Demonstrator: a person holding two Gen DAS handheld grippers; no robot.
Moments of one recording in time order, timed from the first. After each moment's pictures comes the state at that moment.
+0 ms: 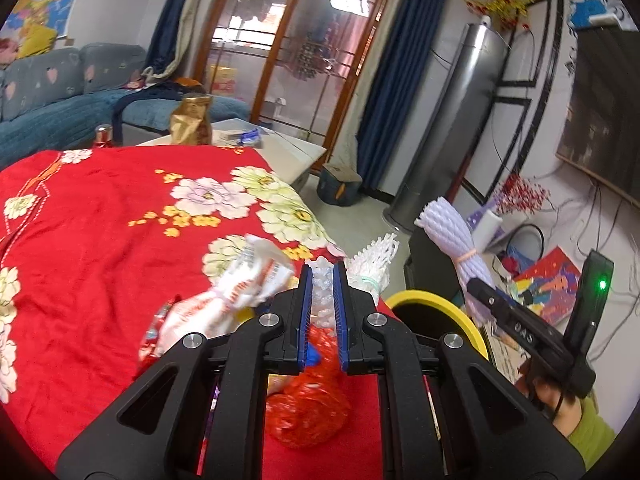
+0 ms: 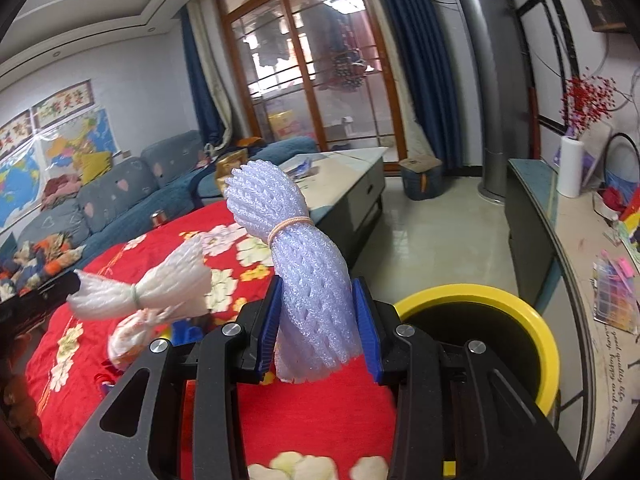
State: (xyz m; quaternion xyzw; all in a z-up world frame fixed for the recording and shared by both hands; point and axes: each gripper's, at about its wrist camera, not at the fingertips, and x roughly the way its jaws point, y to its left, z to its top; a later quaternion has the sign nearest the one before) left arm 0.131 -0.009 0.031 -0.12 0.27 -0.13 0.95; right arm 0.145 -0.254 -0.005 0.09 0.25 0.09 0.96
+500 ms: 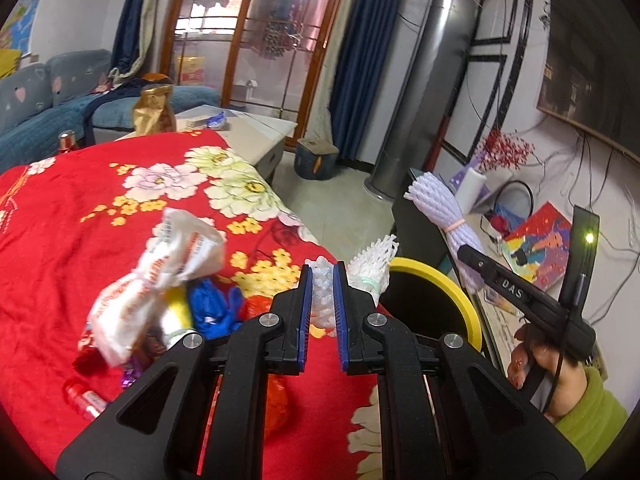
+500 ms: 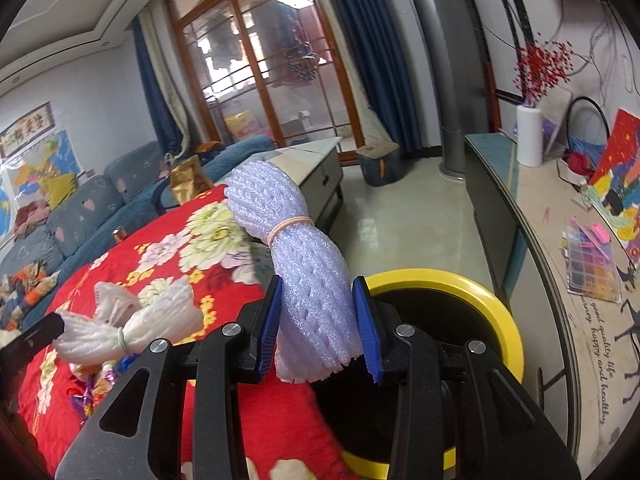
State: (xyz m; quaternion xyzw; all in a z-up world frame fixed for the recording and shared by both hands) left arm 0.142 -0.079 0.010 -0.07 0.30 -0.17 0.94; right arm 0.154 -0.310 -0.025 0.13 0.27 0.02 0.95
